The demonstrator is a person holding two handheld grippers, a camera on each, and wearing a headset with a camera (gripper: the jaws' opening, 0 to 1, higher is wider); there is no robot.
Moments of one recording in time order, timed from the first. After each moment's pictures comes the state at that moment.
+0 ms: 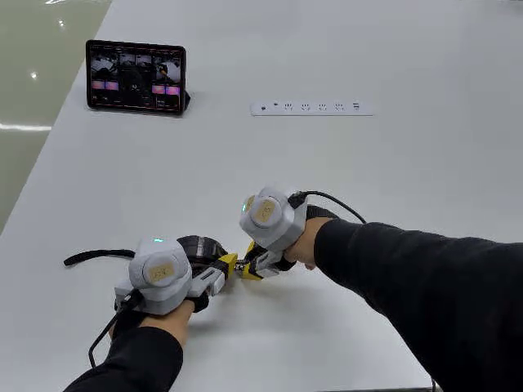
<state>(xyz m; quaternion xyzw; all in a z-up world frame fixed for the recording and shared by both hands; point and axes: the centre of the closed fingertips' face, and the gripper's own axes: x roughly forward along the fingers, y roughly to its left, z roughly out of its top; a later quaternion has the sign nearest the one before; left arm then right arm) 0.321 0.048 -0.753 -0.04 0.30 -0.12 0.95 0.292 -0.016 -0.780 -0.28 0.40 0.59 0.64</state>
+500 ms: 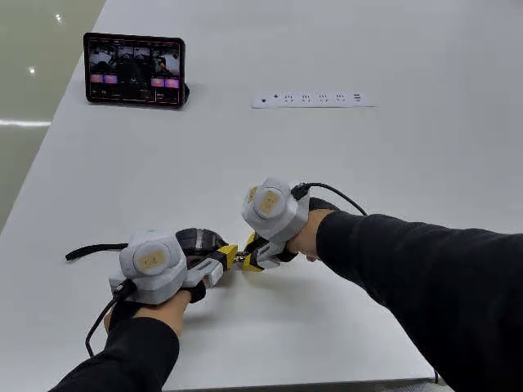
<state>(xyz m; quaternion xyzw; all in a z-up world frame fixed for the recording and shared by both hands) 0.320 0.050 -0.751 -0.08 0.31 -0.13 0.94 0.294 -0.008 -0.781 -0.27 0.40 0.60 0.64</state>
